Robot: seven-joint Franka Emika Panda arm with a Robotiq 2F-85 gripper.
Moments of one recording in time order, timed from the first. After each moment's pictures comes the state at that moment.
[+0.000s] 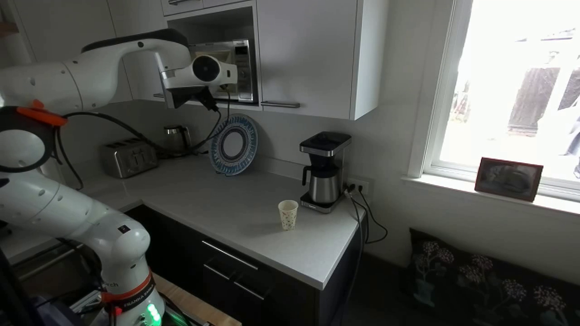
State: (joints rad) arm -0.06 -0.61 -0.08 -2.11 1.35 2.27 -0.55
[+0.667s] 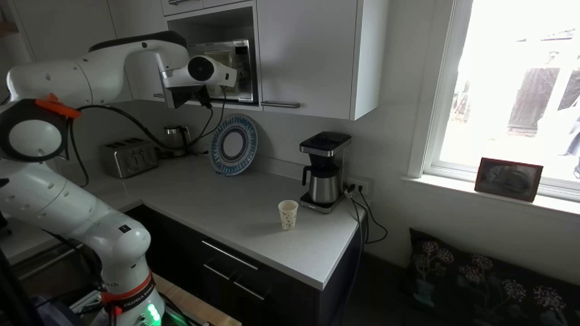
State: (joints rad) arm -0.04 -0.54 0.00 -2.07 1.38 2.45 -0.34
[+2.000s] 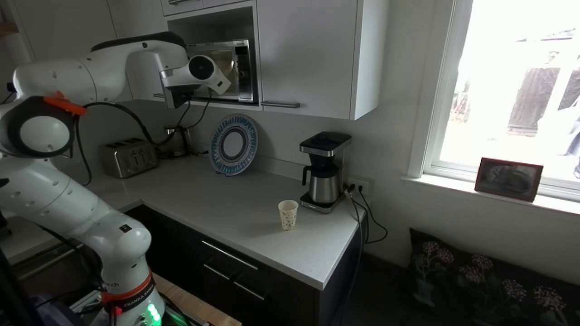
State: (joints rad) arm -0.02 -0.51 0.03 -2.04 1.38 2.40 0.19
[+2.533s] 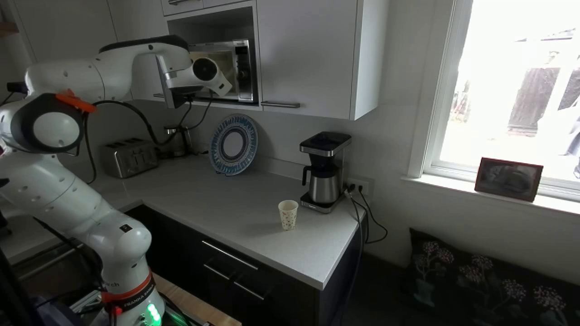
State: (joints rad) arm -0.02 -0.46 0.05 -2.01 1.37 2.41 0.21
